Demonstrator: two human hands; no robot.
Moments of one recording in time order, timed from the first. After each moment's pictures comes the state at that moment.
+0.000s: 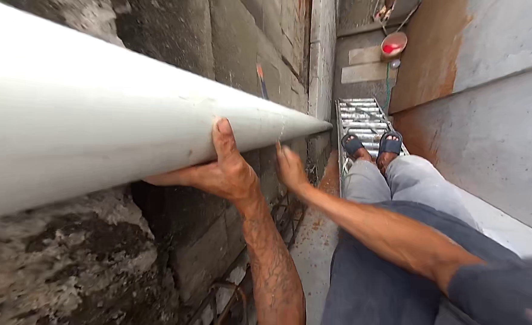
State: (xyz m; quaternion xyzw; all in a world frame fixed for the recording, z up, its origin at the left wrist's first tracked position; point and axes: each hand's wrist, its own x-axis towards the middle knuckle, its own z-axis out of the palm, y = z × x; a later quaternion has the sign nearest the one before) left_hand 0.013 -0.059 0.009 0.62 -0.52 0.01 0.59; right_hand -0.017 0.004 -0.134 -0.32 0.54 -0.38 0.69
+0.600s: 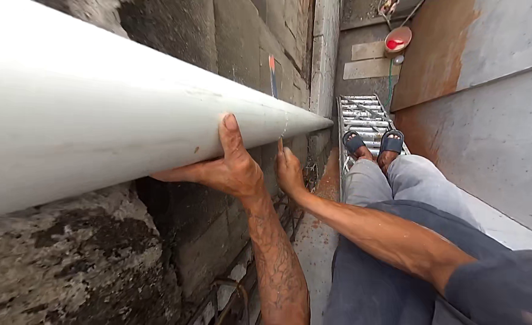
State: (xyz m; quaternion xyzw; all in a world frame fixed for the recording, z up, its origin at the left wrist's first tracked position) left_hand 0.007 -0.051 0.010 0.64 -0.51 0.01 0.57; right_hand -0.002 0.016 -0.125 -0.30 0.58 -0.37 0.66
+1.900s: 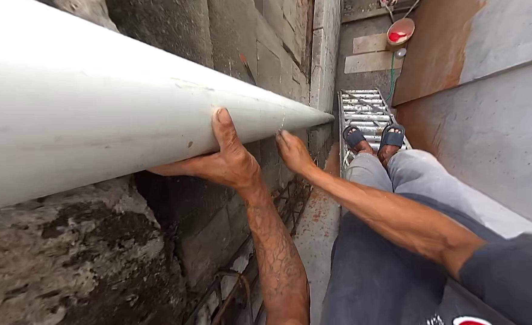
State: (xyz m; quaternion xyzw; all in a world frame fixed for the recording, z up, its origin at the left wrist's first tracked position) left_hand 0.010 -0.051 0.005 0.63 -0.52 0.03 0.57; right_hand -0.039 -0.001 -0.136 -0.43 0.52 -0.35 0.65
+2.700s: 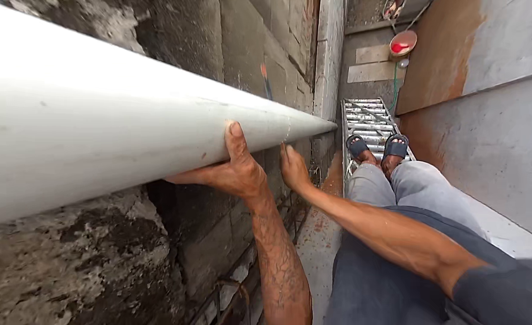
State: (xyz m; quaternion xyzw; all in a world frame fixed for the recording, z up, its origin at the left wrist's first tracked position) left_hand 0.008 -0.055 0.005 0.63 -0.51 0.02 0.59; right_hand -0.022 -0.002 -0.122 -0.39 0.58 -0.30 0.65
